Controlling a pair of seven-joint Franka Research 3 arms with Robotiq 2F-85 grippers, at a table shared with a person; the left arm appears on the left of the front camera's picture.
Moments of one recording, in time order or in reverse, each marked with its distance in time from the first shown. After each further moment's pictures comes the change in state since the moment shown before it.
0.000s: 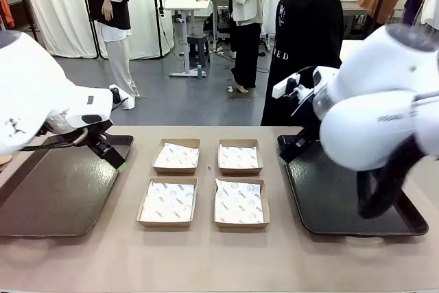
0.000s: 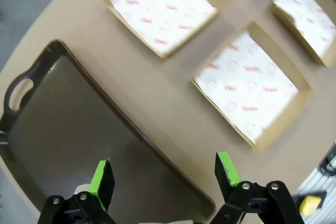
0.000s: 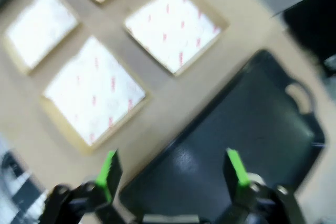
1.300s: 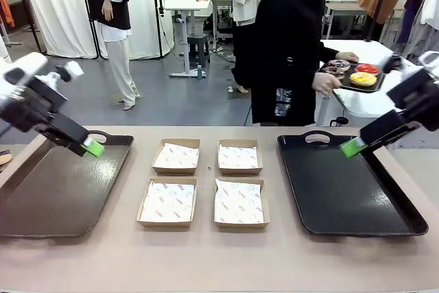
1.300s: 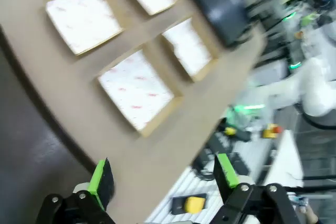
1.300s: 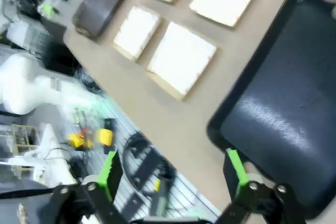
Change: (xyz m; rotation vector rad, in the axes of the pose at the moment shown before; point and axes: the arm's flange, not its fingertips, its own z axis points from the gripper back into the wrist) left arm -0.060 0.068 0.057 -0.671 -0.209 0.297; right arm -0.119 -0.085 0.088 0.597 -0.128 -0.455
